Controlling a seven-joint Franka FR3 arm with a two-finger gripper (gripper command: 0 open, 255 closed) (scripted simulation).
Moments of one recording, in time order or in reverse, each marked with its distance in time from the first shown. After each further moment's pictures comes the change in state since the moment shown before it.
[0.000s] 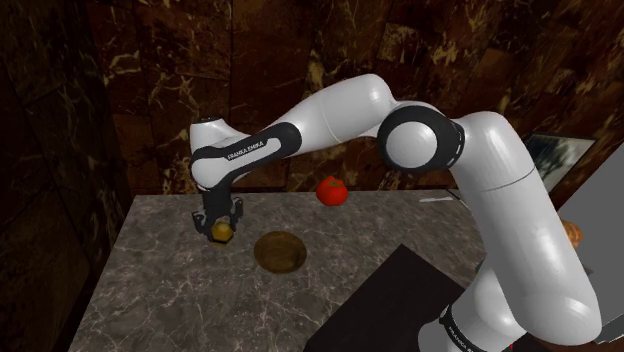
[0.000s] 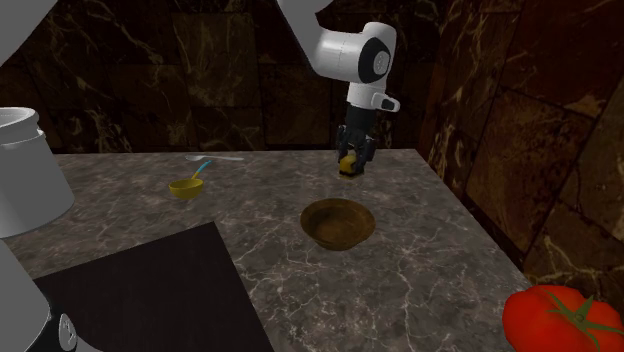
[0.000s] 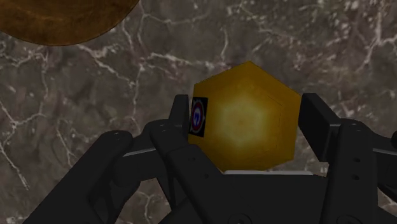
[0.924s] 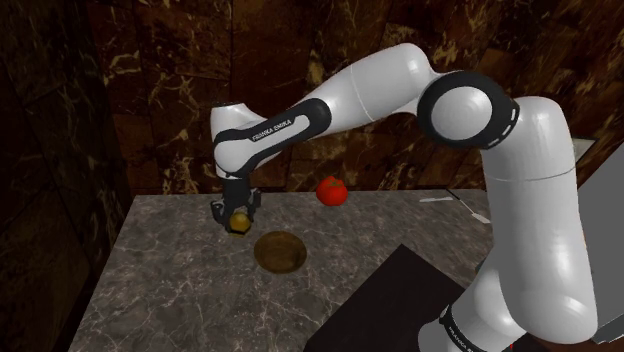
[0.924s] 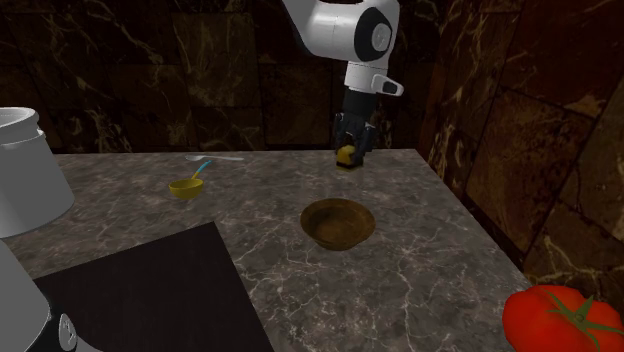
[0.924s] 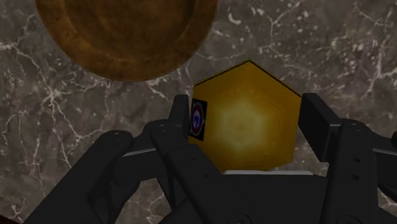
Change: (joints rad) arm -0.051 -0.224 0.009 -0.254 0.019 0.029 -0.031
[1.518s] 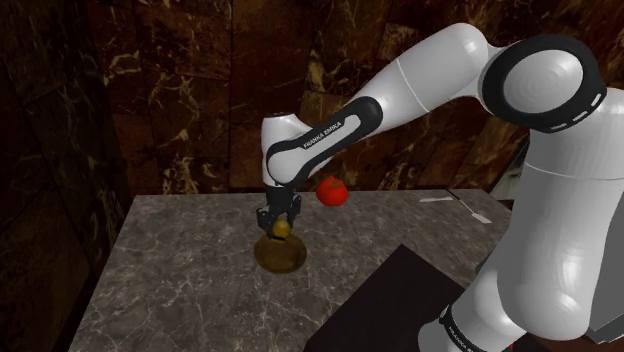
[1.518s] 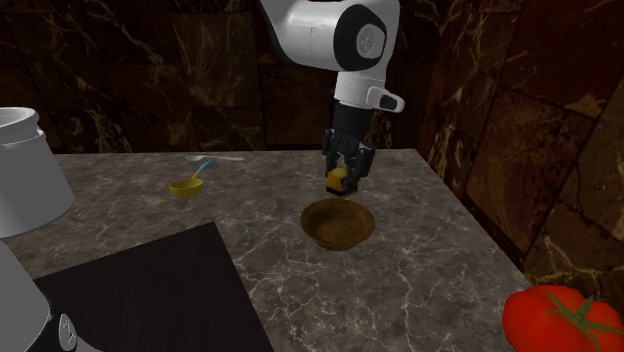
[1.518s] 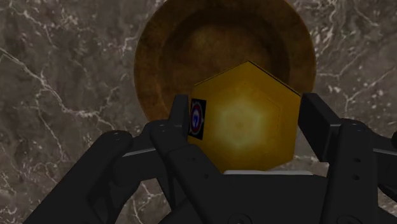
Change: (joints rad) arm -0.098 -0.279 -0.011 -0.456 0.029 0.177 -0.105
